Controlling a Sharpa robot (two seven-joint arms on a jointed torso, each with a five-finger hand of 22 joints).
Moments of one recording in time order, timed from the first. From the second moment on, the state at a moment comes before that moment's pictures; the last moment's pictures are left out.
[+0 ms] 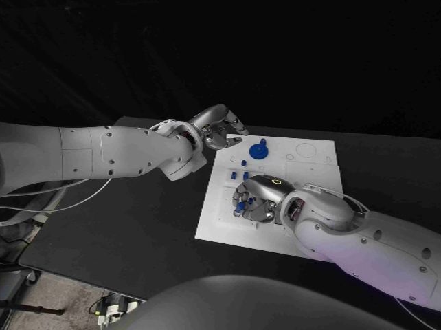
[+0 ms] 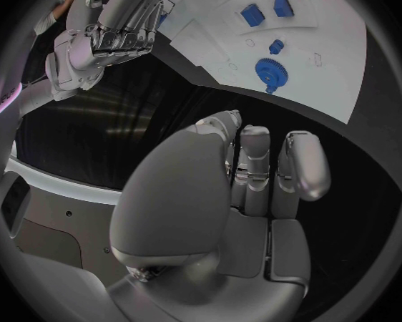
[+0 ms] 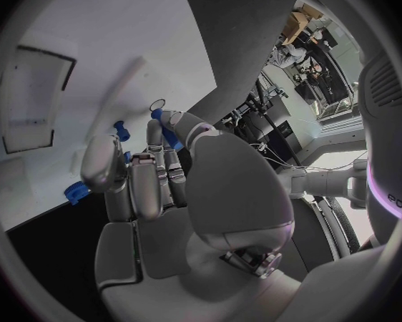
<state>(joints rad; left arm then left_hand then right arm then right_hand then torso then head) 1.25 -0.96 -0.23 1.54 -0.93 -0.64 0.09 1.61 -0.20 0.44 0.29 0.26 1.12 0.10 0.08 0.07 0.90 0.10 0.33 0.06 1.36 0.02 0.98 0.85 0.06 1.43 0.12 1.19 1.31 1.13 -0.38 -0.21 1.49 -1.50 -0.18 -0.18 1.40 -0.06 0.37 -0.05 0.45 0.92 0.14 0.25 0.65 0.89 0.08 0.63 0.52 1.40 0.01 1.45 1.30 0.11 1.27 0.12 1.21 1.31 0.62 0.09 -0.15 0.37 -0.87</state>
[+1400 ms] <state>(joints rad) 1.25 -0.95 -0.23 1.54 -0.93 -0.63 0.08 1.61 -0.20 0.45 0.29 0.26 1.12 0.10 0.08 0.07 0.90 0.10 0.33 0.06 1.36 0.02 0.98 0.85 0.06 1.43 0.12 1.19 1.31 1.11 -0.37 -0.21 1.47 -1.53 -0.15 -0.20 1.39 -0.07 0.37 -0.06 0.44 0.92 0.14 0.24 0.64 0.85 0.09 0.62 0.52 1.37 0.02 1.44 1.25 0.11 1.23 0.13 1.16 1.31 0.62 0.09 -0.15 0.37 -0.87</state>
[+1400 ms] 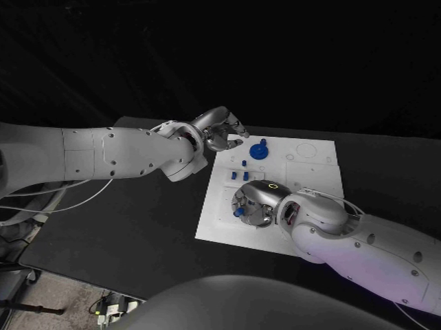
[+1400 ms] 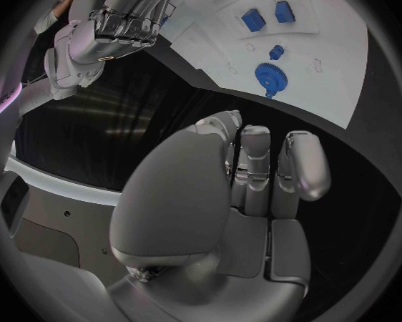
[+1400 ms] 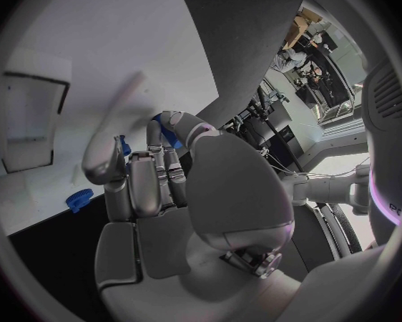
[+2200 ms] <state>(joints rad) 1.24 -0.95 -0.23 1.53 -0.93 -0.62 0.08 1.61 -0.20 0.45 0.29 0.26 1.12 0.11 0.08 0.07 0.90 0.10 0.33 0.06 1.36 0.02 0.98 0.85 0.06 1.43 0.12 1.19 1.31 1.11 -0.38 -0.21 1.48 -1.54 -0.13 -0.21 1.36 -0.09 0.36 -0.04 0.29 0.70 0.11 0.08 0.55 0.72 0.13 0.65 0.58 1.34 0.06 1.42 1.23 0.11 1.19 0.16 1.11 1.31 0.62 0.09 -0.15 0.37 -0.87</state>
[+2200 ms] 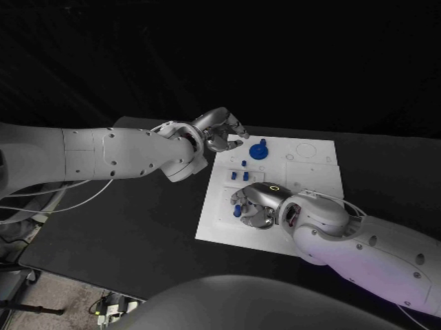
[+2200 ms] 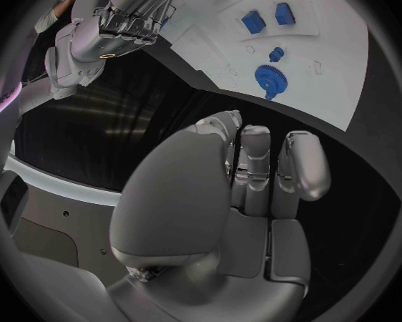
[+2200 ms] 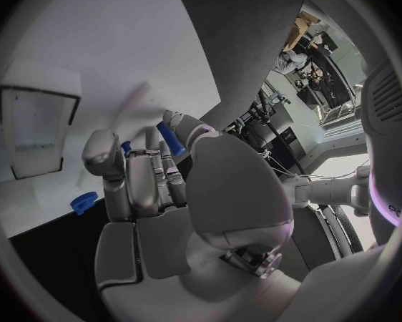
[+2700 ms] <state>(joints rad) 1.24 -0.95 -0.23 1.54 -0.93 -0.62 0.08 1.61 -0.20 0.45 0.29 0.26 1.12 0.11 0.08 0.07 0.90 0.10 0.33 0.06 1.36 0.02 0.98 0.85 0.06 1.43 0.12 1.19 1.31 1.12 -0.45 -0.21 1.56 -1.53 -0.21 -0.19 1.35 -0.10 0.35 -0.04 0.27 0.70 0.11 0.08 0.53 0.73 0.12 0.67 0.59 1.35 0.05 1.43 1.25 0.11 1.21 0.17 1.12 1.31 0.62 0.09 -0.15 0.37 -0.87</state>
